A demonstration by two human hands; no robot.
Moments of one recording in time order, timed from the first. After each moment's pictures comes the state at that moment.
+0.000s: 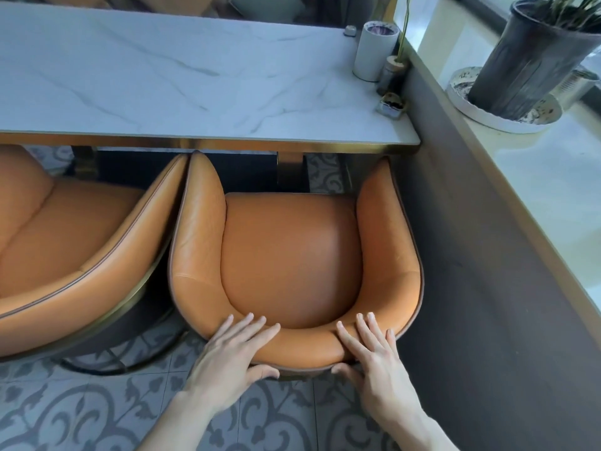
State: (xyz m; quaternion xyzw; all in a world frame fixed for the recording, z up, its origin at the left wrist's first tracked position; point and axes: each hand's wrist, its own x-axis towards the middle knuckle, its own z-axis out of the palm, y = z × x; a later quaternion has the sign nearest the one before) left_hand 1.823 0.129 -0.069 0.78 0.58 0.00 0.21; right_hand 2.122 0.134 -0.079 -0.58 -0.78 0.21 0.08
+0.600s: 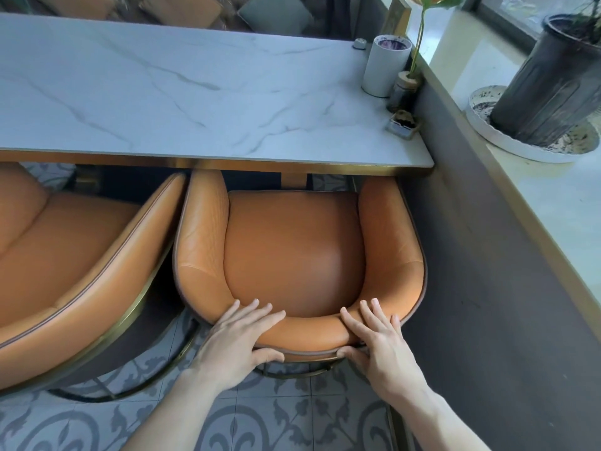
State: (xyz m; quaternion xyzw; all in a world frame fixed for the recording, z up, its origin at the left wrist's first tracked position) left_hand 1.830 0.244 -0.064 0.77 0.59 0.02 0.21; right_hand 2.127 0.262 -0.075 -0.56 -0.79 0.21 0.07
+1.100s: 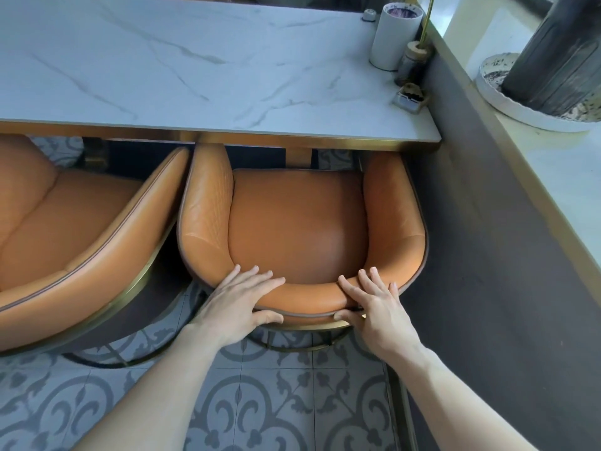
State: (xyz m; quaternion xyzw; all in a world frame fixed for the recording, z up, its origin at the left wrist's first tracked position) left_hand 1.833 0.241 -0.062 0.76 0.60 0.00 0.23; right_hand 2.123 0.262 -0.066 -0.57 -0.80 0.21 0.04
